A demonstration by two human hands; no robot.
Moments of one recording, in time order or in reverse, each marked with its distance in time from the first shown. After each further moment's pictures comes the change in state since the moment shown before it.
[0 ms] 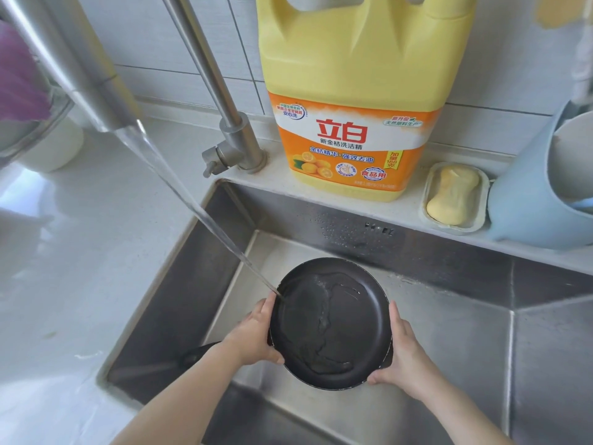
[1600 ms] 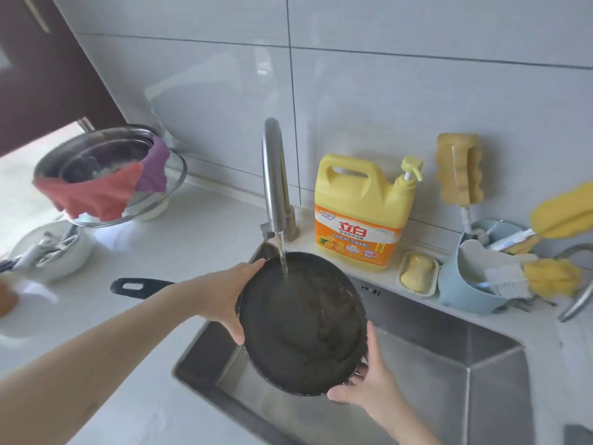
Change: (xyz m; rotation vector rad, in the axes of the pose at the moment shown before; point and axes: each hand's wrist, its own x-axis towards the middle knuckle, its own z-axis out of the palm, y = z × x) left_hand -0.190 0.073 -0.219 0.289 0.121 0.197; right_hand -0.118 -0.170 -0.018 0.498 0.015 -0.253
